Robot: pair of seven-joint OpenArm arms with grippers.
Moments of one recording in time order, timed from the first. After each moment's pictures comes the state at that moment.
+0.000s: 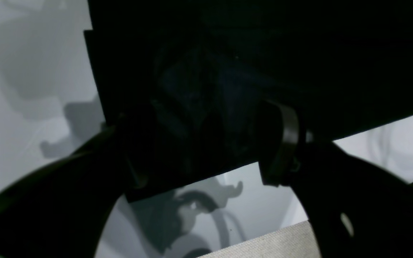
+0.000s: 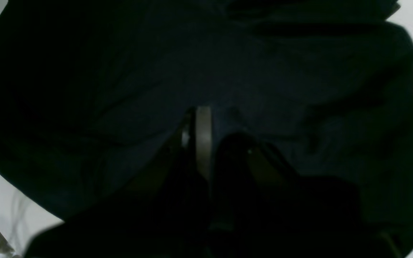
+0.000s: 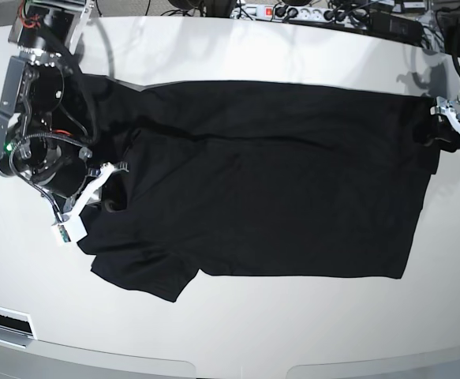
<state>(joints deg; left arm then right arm) 17.5 -37.3 -23.0 83.7 -47.9 -35.9 53.3 1.4 5.1 19.5 88.7 28.0 40.4 -57.5</state>
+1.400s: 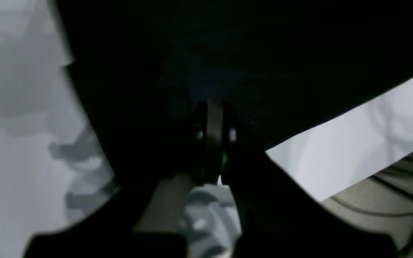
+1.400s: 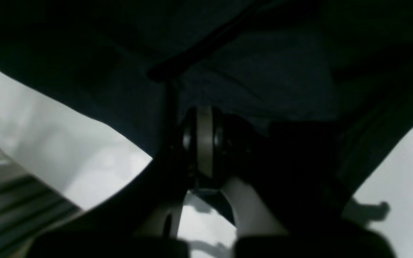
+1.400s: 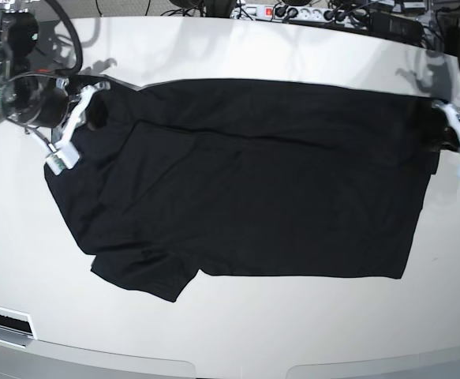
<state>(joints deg) 15.9 -40.5 -15.9 83.7 -45.2 -43.9 49.4 -14.6 15.3 13.4 95.5 29.0 40.4 -62.8</state>
